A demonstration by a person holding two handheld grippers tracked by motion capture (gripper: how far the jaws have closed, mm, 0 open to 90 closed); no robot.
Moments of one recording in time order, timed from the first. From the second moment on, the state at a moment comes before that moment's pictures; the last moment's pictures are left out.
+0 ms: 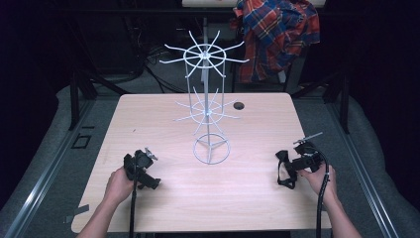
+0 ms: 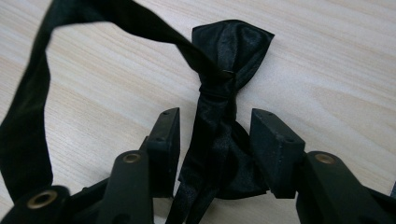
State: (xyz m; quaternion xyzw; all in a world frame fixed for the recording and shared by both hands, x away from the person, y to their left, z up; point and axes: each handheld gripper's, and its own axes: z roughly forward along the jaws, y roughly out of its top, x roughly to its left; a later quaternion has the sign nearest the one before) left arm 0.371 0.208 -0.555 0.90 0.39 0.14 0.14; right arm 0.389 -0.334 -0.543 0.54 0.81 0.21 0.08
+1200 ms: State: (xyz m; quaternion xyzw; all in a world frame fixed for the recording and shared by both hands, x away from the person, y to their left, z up) left arm 0.369 0.208 -0.553 0.90 0.39 0.15 0.14; right arm 0.386 -0.328 -0.549 0.54 0.81 0.19 0.11
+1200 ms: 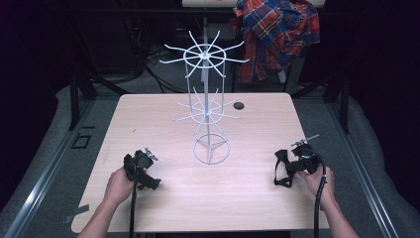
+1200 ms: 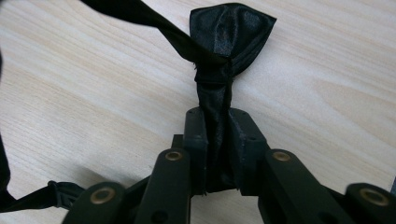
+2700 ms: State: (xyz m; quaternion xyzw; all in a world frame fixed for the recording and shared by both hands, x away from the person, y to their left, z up) left arm 0.370 0.210 -0.553 0.90 0.38 0.14 0.14; right arm 0.372 -0.269 -0.461 0.49 0.81 0.29 0.15
